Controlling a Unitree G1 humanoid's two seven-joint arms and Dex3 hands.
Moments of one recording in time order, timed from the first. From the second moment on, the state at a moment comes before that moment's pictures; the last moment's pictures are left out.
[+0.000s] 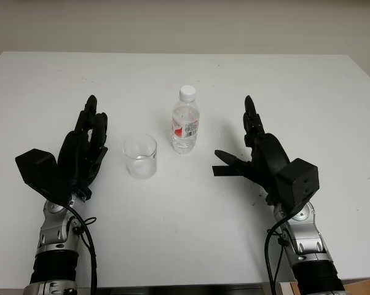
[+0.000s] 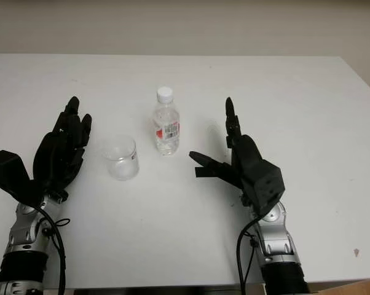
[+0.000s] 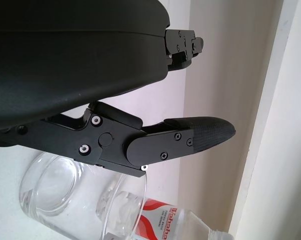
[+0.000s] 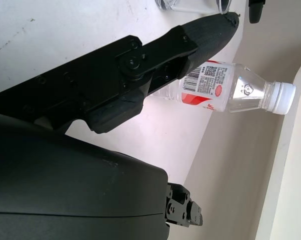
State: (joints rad) left arm -0.33 0.20 0.25 0.35 -0.28 -0.09 -0.26; right arm -0.24 -0.19 -0.01 0.25 -0.03 -0.19 0.17
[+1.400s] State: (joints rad) left arm -0.35 0.18 0.25 0.37 -0.29 -0.11 -0.26; right arm -0.79 -0.05 0.03 0.95 -0.06 -0.29 0.11
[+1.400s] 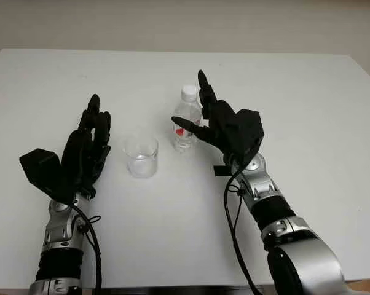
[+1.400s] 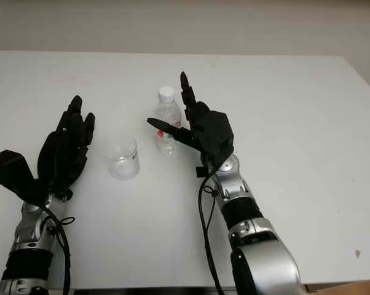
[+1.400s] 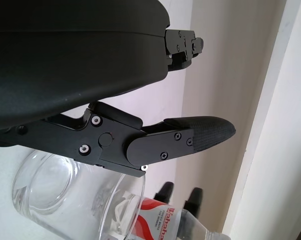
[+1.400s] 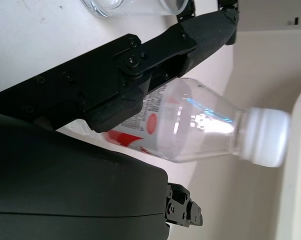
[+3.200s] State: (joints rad) left arm -0.34 0.15 0.25 0.36 -0.27 -0.12 -0.23; right arm -0.90 0.03 -0.01 1.24 -0.11 -0.45 -0.04
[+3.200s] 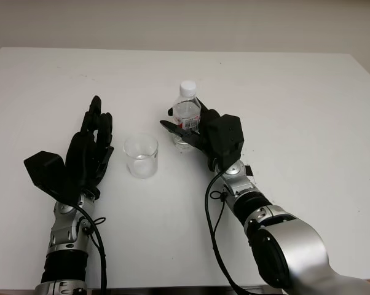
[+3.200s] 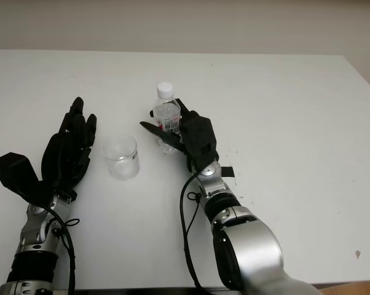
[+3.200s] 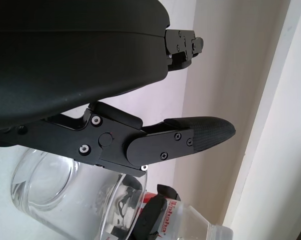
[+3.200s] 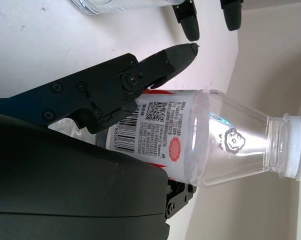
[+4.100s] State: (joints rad) left arm -0.33 0.17 0.26 0.34 -0.28 -0.09 -0.24; right arm -0.93 0.00 0.06 1.26 -0.25 -0.50 -0.31
